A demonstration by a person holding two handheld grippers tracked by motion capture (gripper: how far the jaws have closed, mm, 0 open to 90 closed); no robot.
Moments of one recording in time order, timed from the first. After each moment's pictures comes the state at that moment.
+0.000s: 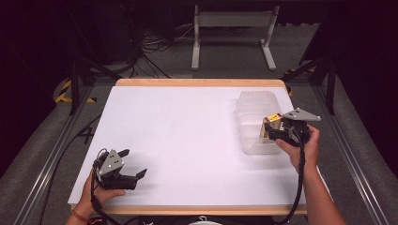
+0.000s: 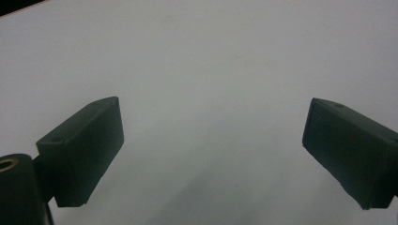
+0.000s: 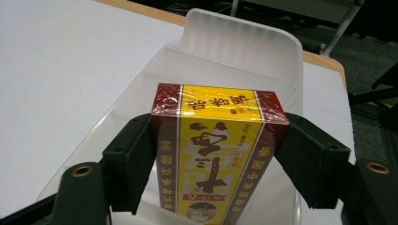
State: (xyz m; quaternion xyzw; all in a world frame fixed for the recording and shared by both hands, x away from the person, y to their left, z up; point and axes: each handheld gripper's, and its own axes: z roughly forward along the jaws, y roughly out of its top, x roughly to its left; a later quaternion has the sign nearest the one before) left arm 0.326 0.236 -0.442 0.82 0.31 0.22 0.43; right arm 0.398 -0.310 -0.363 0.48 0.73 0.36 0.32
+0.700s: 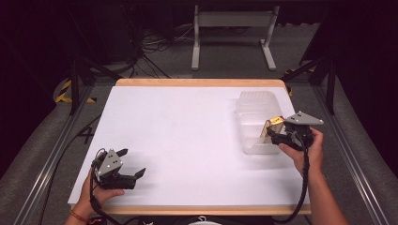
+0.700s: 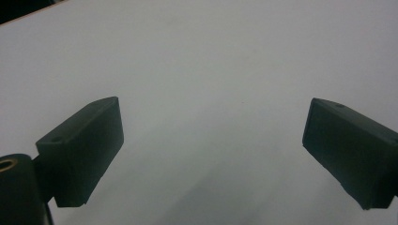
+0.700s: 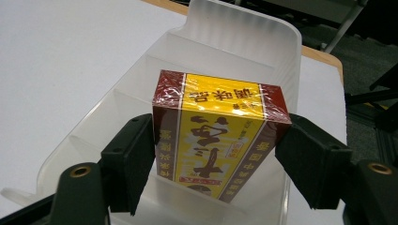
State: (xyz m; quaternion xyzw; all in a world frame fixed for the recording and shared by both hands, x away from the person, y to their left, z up) left arm 0.326 0.238 -0.441 0.81 0.31 0.23 0.43; right arm 0.386 -0.315 -0.364 0.47 0.75 0.34 0.32
